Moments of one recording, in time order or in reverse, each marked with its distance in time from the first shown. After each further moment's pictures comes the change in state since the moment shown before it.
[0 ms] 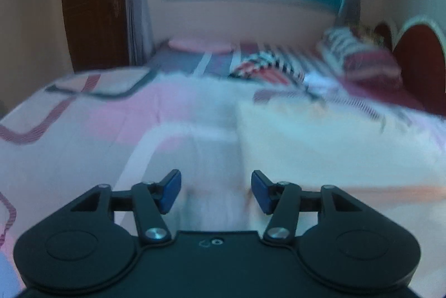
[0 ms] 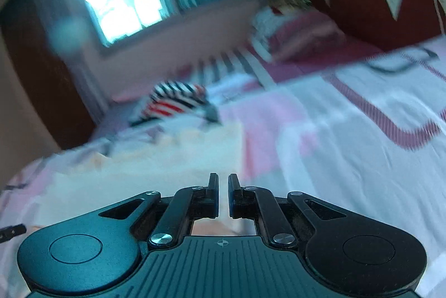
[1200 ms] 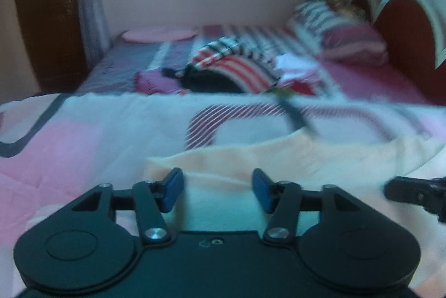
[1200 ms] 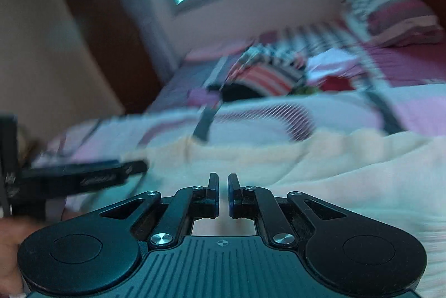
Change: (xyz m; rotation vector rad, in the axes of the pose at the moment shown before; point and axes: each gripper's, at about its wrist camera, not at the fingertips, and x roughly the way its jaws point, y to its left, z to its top) left arm 0.152 -0.051 0.052 0.119 0.083 -0.063; right arm 0.150 0.133 0.005 -0.184 0.207 0.256
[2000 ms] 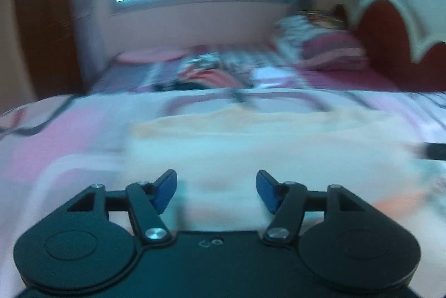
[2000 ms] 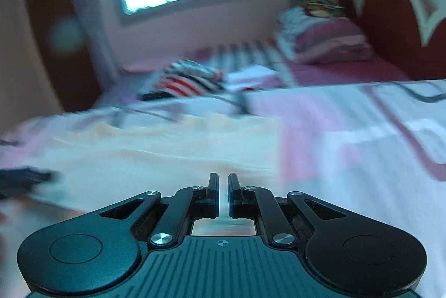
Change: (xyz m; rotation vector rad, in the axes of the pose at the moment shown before) left arm -0.105 -0.064 -0.060 0.065 -0.102 -0.069; right arm -0.115 -0.051 -0.055 0.020 -0.109 -0.234
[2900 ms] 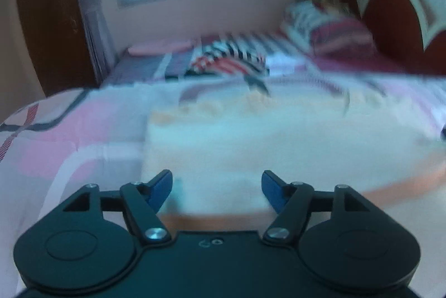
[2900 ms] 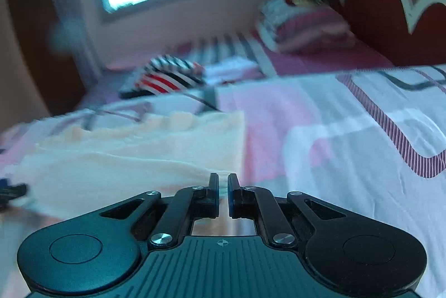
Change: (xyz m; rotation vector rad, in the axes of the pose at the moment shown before) left arm 0.003 0.025 -0.017 0.017 0.091 0.093; right arm -0.005 -0.045 0.002 0.034 0.010 -0.067
